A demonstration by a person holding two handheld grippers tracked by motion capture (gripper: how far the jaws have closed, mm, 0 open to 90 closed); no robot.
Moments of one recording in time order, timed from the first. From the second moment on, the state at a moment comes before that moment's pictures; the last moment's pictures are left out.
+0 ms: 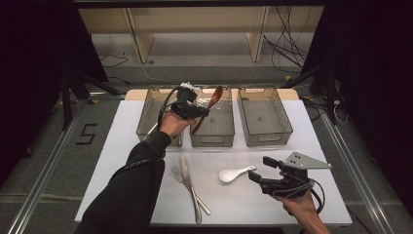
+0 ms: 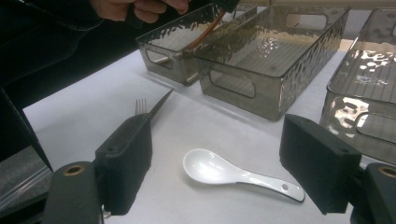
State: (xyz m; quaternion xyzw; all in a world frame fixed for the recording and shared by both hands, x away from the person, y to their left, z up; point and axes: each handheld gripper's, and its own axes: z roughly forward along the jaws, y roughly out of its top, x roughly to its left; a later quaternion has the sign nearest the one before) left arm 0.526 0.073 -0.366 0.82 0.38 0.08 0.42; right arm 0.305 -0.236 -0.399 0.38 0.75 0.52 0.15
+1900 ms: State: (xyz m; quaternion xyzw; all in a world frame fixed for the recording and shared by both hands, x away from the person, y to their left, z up) left arm 0.440 0.129 -0.364 0.82 0.37 0.07 0.43; right arm 0.319 -0.233 -0.399 0.36 0.78 0.49 0.14
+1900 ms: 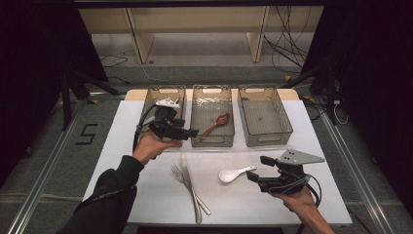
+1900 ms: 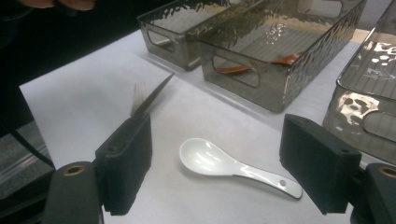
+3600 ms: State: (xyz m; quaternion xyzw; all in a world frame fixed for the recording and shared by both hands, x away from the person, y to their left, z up) left arm 0.345 0.198 -0.400 0.78 0.37 0.12 0.48; right arm 0.419 -0.212 -0.456 0.40 0.86 0.30 0.11
